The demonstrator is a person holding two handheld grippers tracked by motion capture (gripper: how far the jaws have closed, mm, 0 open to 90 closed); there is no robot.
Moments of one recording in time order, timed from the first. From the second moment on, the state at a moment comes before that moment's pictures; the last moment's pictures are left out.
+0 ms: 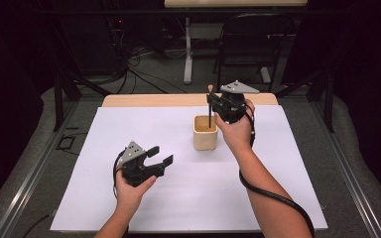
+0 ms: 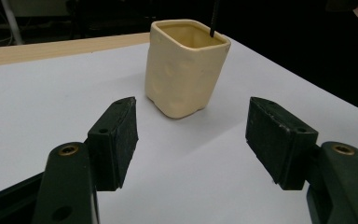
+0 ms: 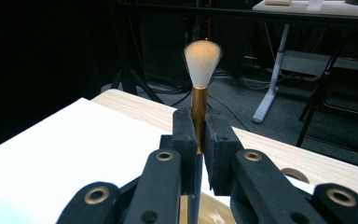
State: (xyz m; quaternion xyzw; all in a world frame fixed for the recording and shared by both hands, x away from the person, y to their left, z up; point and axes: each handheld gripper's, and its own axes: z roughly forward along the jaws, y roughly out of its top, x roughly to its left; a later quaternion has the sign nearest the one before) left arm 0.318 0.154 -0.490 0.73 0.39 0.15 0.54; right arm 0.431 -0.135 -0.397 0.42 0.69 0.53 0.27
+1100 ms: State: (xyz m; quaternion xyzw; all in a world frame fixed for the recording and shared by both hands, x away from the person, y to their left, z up) left arm 0.319 0.153 -0.492 0.73 0.39 0.15 0.53; right arm 0.437 -0.137 -0.436 0.44 0.70 0.50 0.26
